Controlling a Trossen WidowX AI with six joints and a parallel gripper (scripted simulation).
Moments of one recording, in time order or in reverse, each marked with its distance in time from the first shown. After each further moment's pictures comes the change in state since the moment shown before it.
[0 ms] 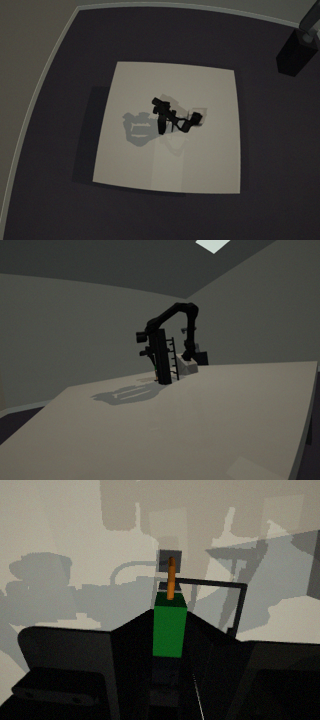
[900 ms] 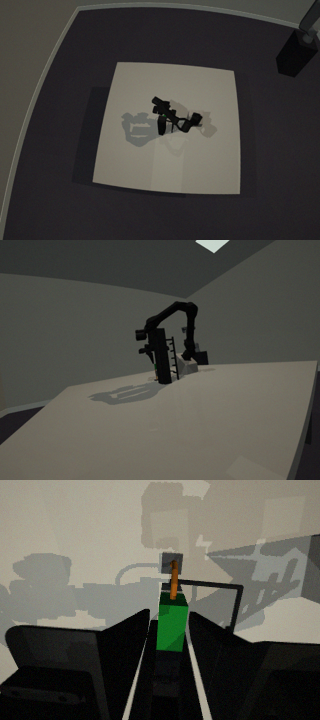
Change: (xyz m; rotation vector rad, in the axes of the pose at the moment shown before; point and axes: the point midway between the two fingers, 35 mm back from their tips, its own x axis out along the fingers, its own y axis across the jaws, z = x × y) arm -0.012 0.002 0.004 -0.006 -0.002 0.006
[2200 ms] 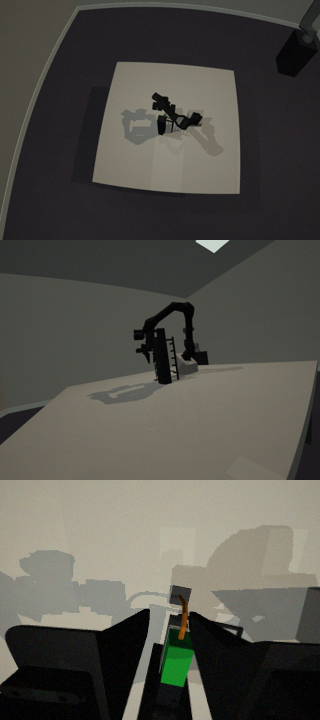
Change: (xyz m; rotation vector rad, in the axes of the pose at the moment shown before) arm -0.004 0.014 0.037 -0.116 -0.077 0.048
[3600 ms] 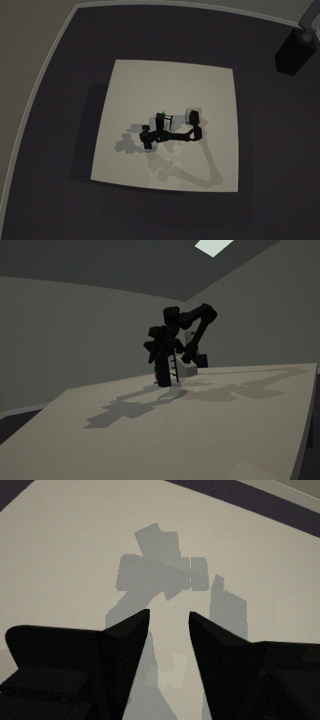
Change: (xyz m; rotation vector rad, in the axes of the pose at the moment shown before) arm -0.032 0.113 -0.297 -1.743 -0.535 0.623
